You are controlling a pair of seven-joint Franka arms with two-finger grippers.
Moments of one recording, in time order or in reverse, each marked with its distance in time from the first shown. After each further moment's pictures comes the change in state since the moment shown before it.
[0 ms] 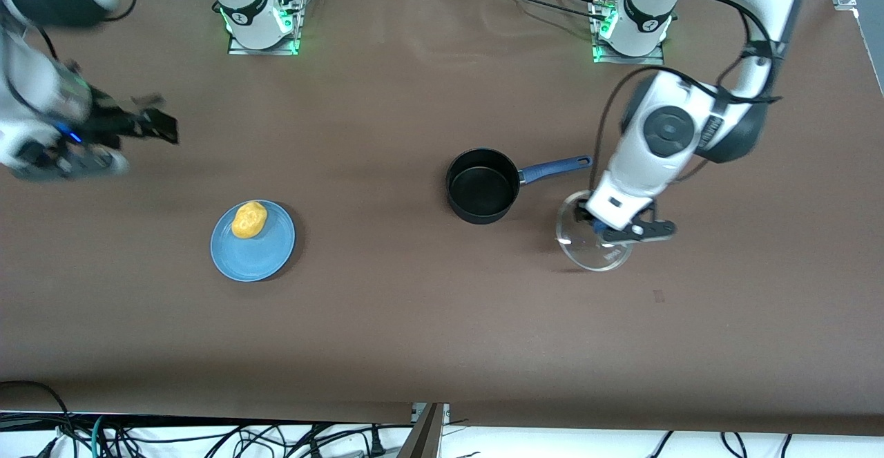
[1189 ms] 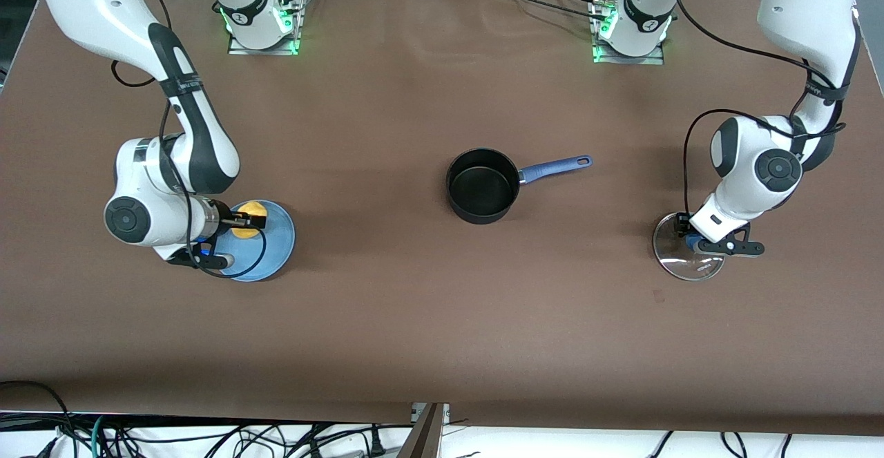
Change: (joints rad) left arm 0.162 0.138 0.226 -0.198 0.002 0.354 0.502; right arm 0.004 0.378 0.004 -0.168 0.051 0.499 0.212
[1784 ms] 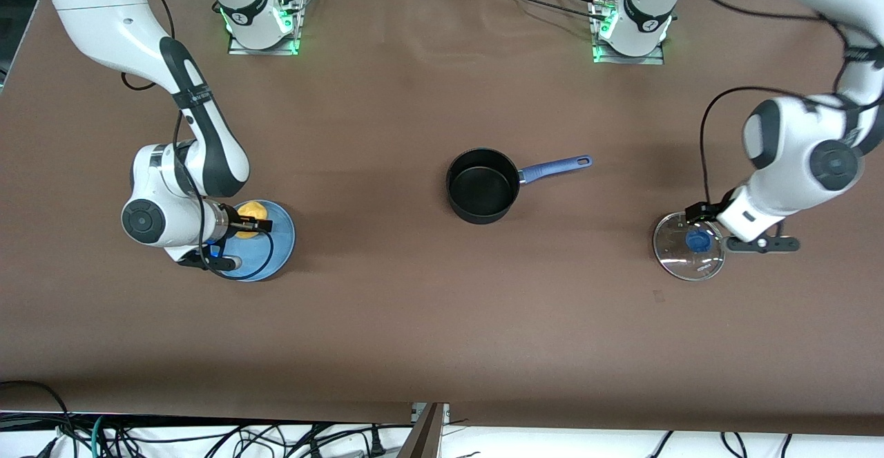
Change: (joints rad) left arm -0.020 -0.178 -0.010 0.185 -0.113 -0.467 -0.004; right arm 0.002 0.042 0.000 -0.016 0.000 0.088 0.001
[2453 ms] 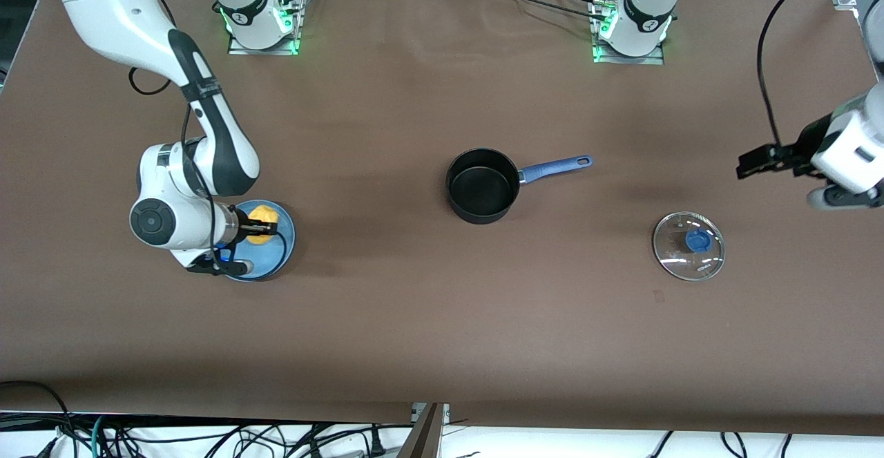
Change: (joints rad) left arm -0.043 -0.143 -0.003 0.403 -0.059 -0.586 -0.102; right arm 0.076 -0.008 0.011 0.141 0.003 -0.140 0.030
